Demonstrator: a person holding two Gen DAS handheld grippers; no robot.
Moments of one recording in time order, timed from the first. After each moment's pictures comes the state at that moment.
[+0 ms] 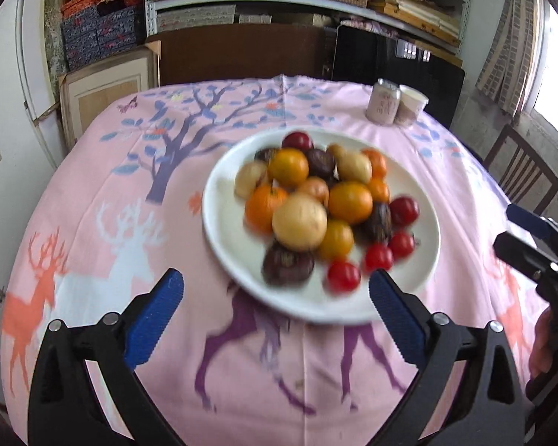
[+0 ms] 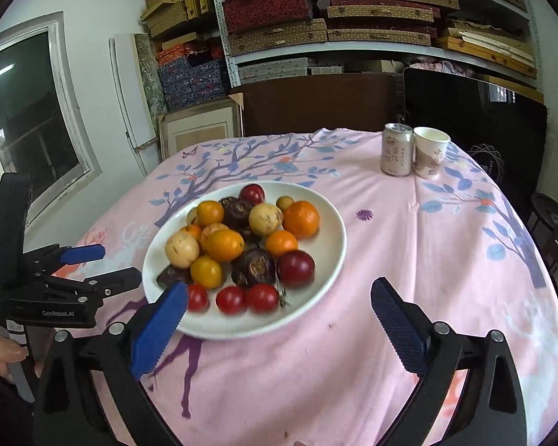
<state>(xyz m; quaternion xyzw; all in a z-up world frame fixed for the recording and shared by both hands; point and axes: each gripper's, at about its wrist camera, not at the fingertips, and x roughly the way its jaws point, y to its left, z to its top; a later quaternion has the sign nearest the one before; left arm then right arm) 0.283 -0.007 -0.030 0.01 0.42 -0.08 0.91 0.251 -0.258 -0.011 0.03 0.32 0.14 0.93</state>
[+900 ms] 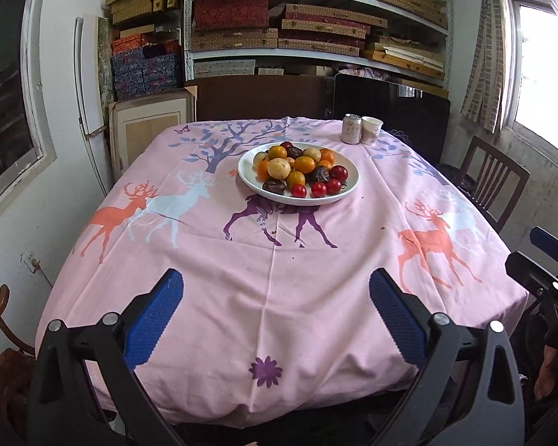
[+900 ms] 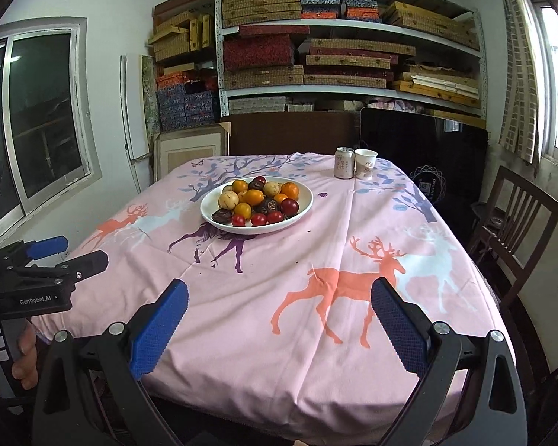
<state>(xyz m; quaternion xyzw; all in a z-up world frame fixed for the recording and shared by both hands) -0.011 -0.011 0.037 0.01 0.31 -0.04 0.95 -0.036 -0.264 0.034 0.01 0.25 0.07 0.97</state>
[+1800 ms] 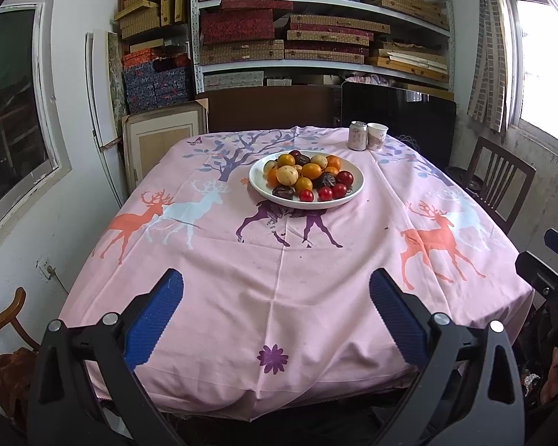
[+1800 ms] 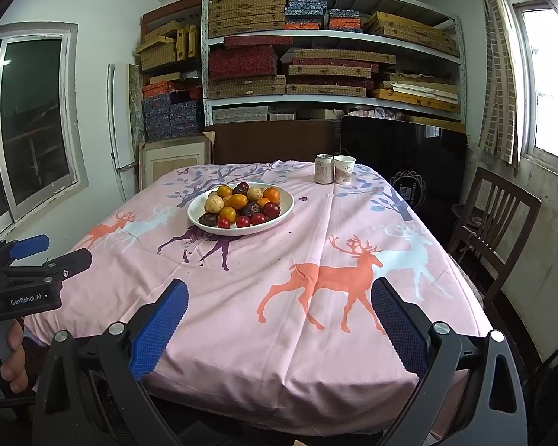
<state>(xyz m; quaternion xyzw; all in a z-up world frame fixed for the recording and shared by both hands) -0.033 -0.016 0.042 0.03 0.29 -0.01 0.96 -0.063 -0.269 0.033 0.01 0.23 0.04 0.97</state>
